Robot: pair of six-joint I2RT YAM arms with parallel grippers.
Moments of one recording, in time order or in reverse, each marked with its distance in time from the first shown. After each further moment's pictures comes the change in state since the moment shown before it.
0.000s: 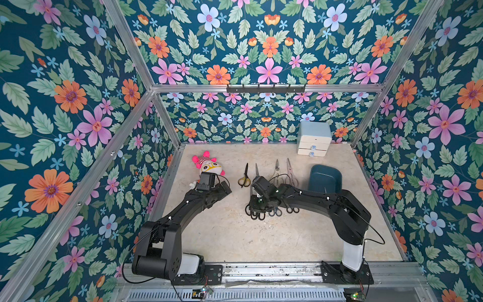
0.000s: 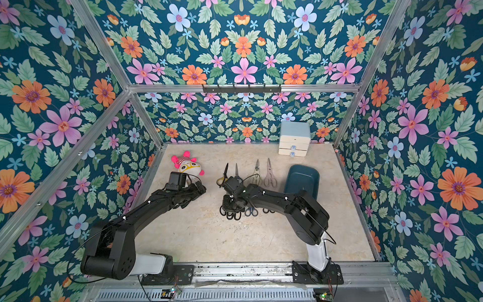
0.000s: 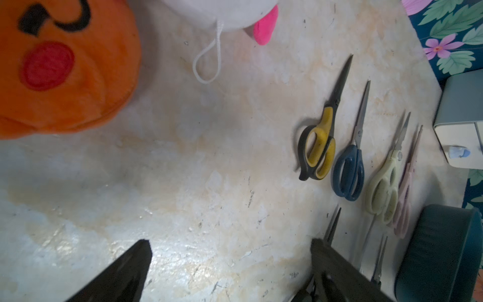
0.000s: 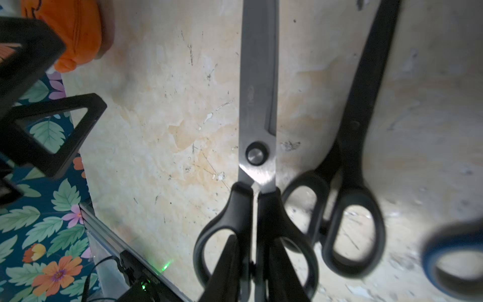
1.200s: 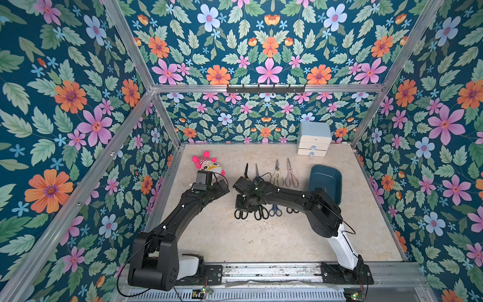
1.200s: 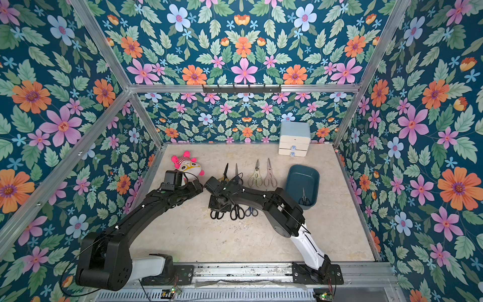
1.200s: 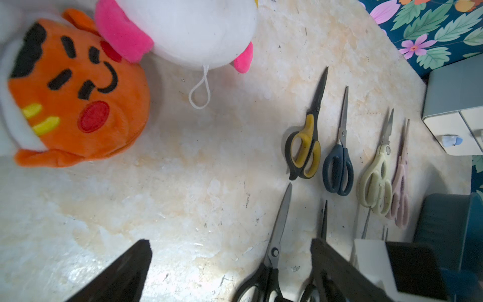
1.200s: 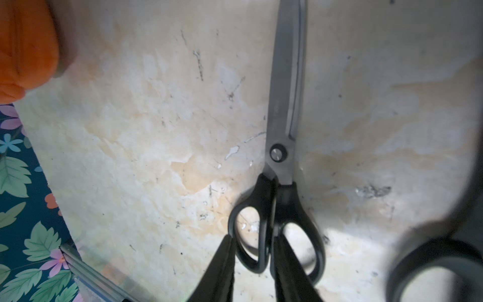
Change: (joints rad) left arm 0.012 -0.075 0.020 -0.050 -0.021 0.103; right arm 0.067 0.246 0.379 -0.220 0.109 0.090
